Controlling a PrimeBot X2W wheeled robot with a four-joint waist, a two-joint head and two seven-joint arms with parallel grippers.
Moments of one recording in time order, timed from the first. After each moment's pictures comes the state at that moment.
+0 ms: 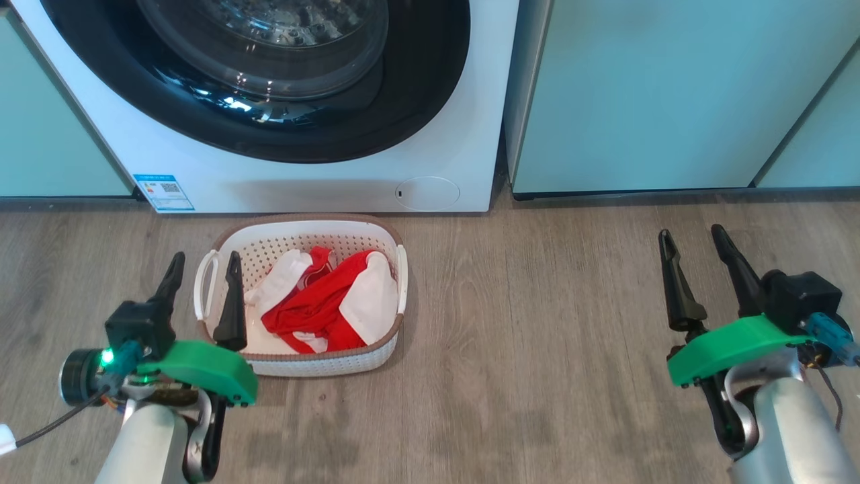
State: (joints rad) left arm -0.17 0.19 -0.17 0.26 -0.29 0.09 -0.24; right arm -0.16 -0.07 -0.06 0.25 0.19 0.13 -0.17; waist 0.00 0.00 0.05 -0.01
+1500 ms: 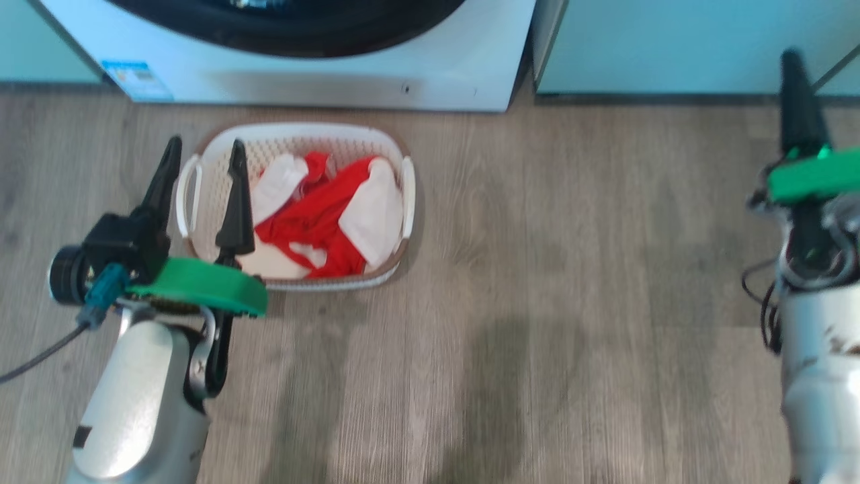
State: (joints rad) left arm -0.33 0.19 -0.20 0.15 -0.30 0.10 -0.25; right arm -0.54 -0.13 -0.14 0.39 0.83 0.13 -0.04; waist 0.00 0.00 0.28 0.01
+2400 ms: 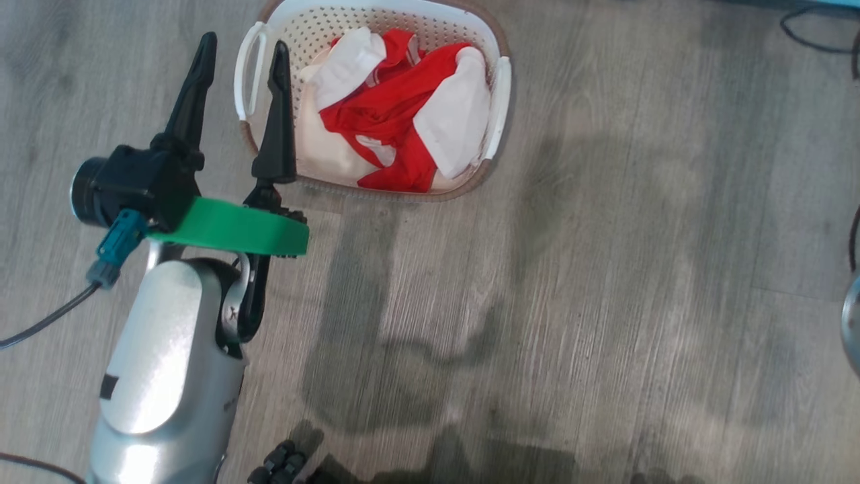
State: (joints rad) left arm -0.48 0.10 -0.22 0.07 -0.27 0.06 -0.26; right arm -1.27 -0.19 -0.19 0.82 1.18 0.13 0.35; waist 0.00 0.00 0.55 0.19
